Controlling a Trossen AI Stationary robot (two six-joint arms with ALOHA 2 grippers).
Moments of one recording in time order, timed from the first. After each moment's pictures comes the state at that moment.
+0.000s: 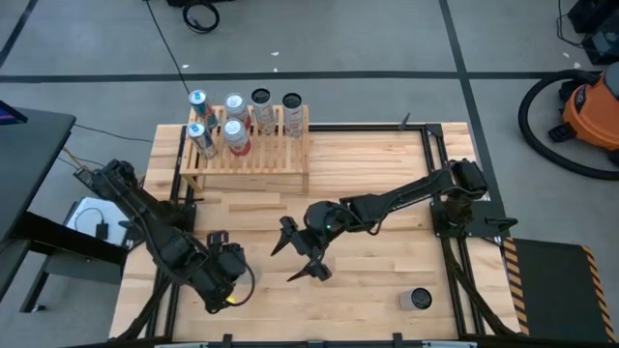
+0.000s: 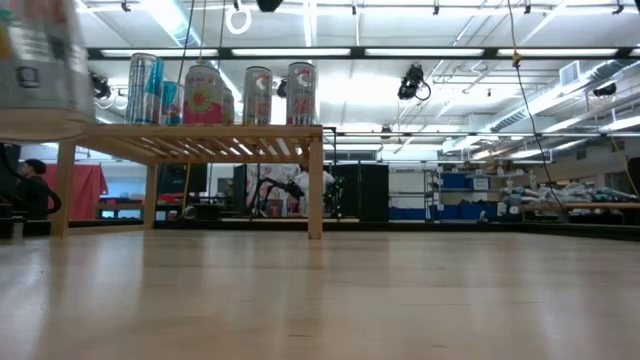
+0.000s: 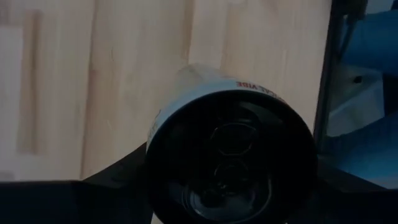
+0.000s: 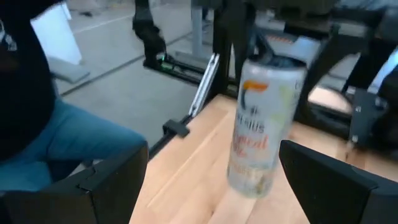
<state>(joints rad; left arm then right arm) -0.75 1.48 1.42 -1.21 -0.22 -0.84 0.22 1.87 1.43 0.09 -0.37 -0.13</state>
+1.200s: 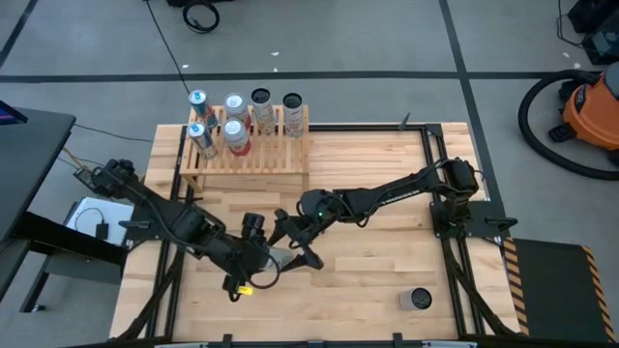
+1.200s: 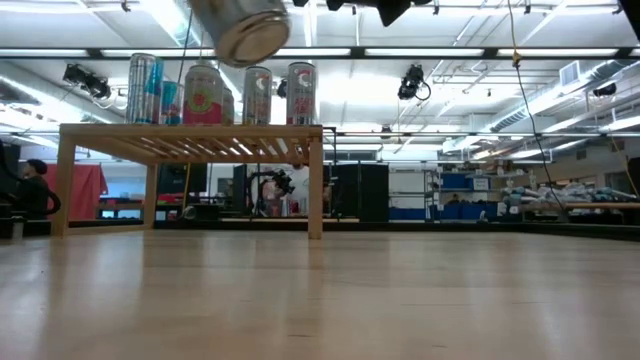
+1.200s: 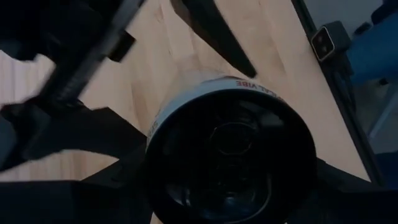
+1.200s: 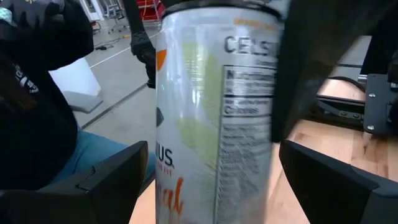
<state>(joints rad) -0.56 1.48 1.52 -1.01 -0.30 -0.18 0.14 1.93 1.43 0.22 -0.50 0.04</state>
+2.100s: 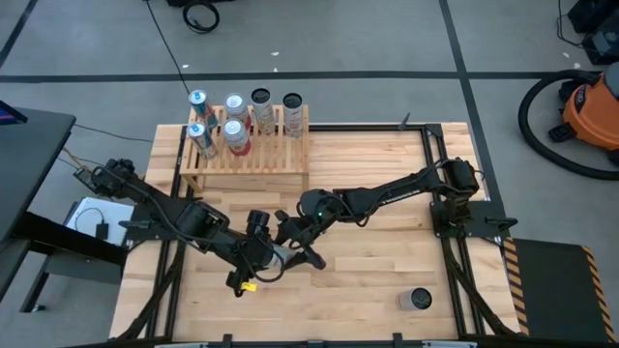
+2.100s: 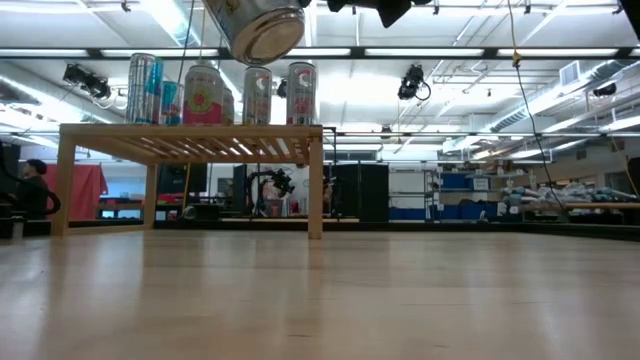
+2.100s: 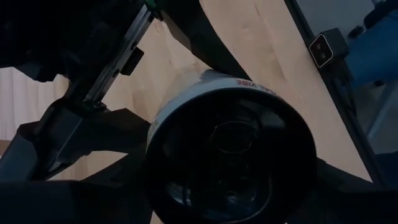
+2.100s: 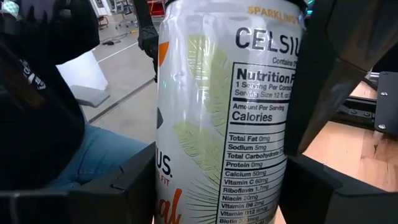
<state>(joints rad) -0.50 1.49 1.52 -0.97 -0.26 -0.11 0.15 1.93 1.43 0.19 -0.54 0.01</state>
